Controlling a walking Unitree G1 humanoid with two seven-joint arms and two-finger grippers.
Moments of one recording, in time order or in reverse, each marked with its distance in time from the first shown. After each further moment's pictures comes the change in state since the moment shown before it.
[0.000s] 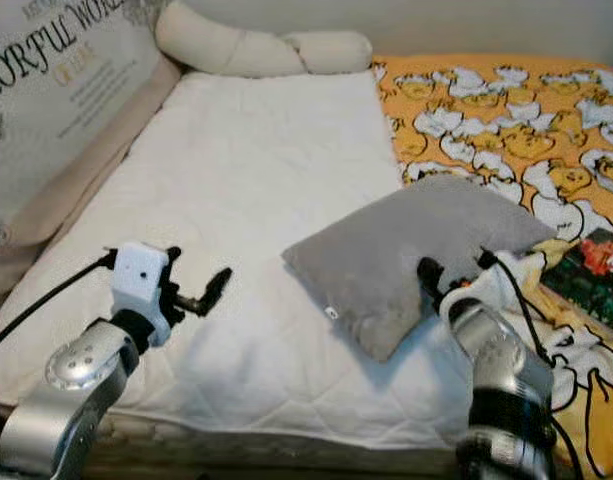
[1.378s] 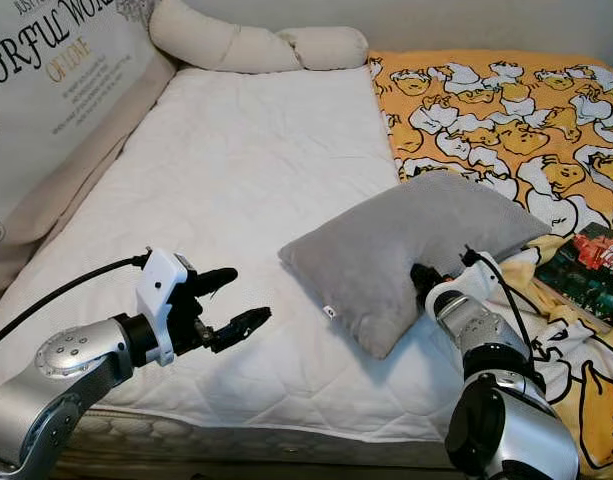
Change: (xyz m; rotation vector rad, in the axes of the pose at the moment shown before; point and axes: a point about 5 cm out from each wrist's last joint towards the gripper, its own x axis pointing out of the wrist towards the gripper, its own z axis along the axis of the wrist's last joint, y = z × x) left arm -0.006 -0.015 0.008 -0.019 0.064 -0.445; right arm 0.030 0.001 -0.010 0.075 0.072 0.009
